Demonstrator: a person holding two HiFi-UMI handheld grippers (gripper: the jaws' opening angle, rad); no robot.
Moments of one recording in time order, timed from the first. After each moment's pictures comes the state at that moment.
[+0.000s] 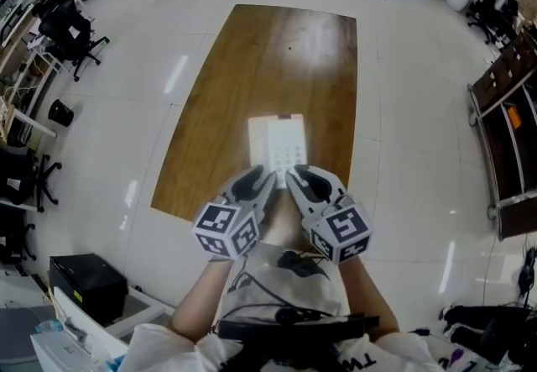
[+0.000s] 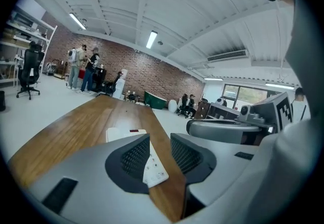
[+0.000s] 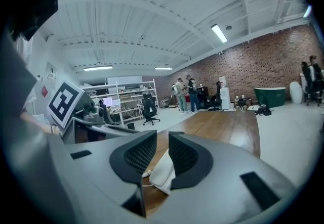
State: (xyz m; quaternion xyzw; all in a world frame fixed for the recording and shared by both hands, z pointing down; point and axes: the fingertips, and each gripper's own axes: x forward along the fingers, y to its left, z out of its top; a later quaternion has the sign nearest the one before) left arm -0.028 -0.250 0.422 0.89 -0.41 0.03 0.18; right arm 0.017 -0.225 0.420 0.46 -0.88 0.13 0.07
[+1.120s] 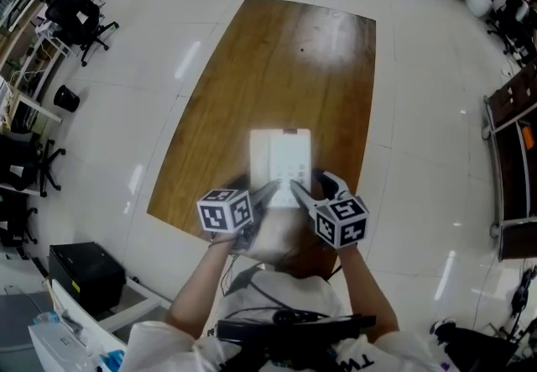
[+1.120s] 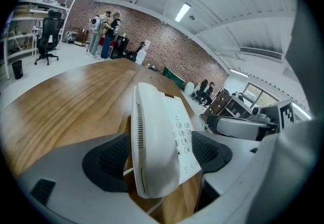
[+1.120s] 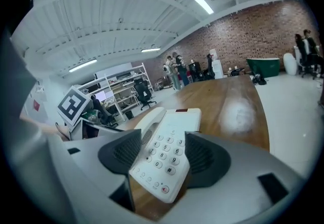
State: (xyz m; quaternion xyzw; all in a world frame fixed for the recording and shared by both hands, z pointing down) left arm -0.053 -0.324 0.571 0.82 -0.45 0.12 0.34; right arm 0.054 -0.293 0.543 0.45 -0.84 0.27 0.13
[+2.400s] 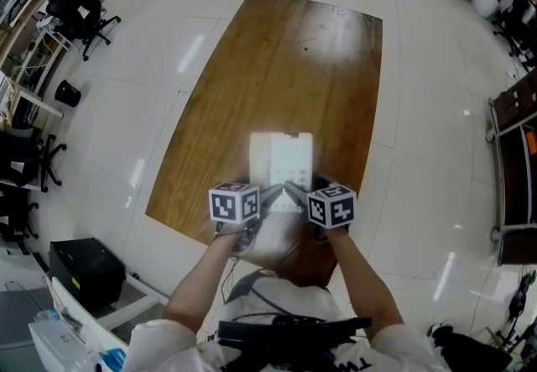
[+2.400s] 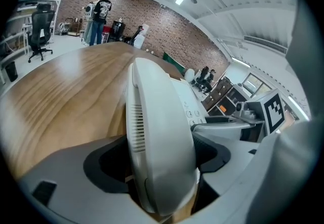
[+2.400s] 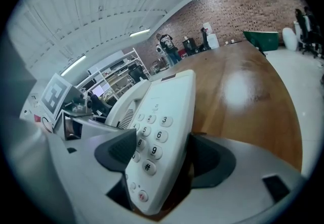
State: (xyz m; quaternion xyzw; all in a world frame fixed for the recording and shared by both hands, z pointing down) left arm -0.033 -0.335 0.613 0.81 -0.42 0.18 0.37; right arm 0.045 -0.314 0.630 0.41 -0.81 0.38 0.19
